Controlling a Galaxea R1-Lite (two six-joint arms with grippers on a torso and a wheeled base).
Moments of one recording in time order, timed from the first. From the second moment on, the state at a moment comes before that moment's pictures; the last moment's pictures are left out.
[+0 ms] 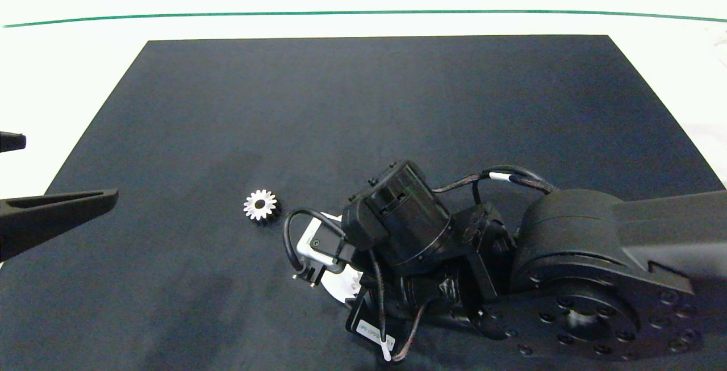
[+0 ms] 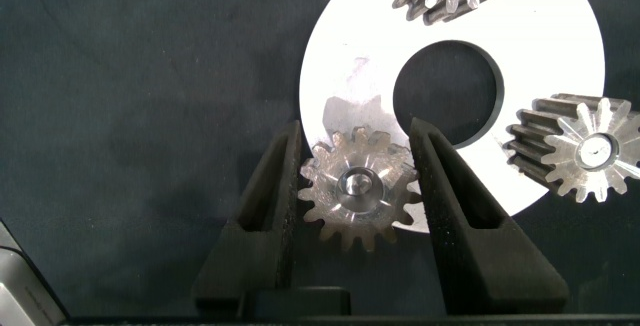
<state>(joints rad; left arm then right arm) -0.77 1.01 -1.29 0.67 0.47 0.04 1.01 1.94 -1.41 0.29 -0.22 -0.33</state>
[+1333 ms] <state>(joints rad) -0.78 1.02 -1.27 0.67 0.47 0.03 1.01 1.91 -1.37 0.30 -0.22 -0.33</state>
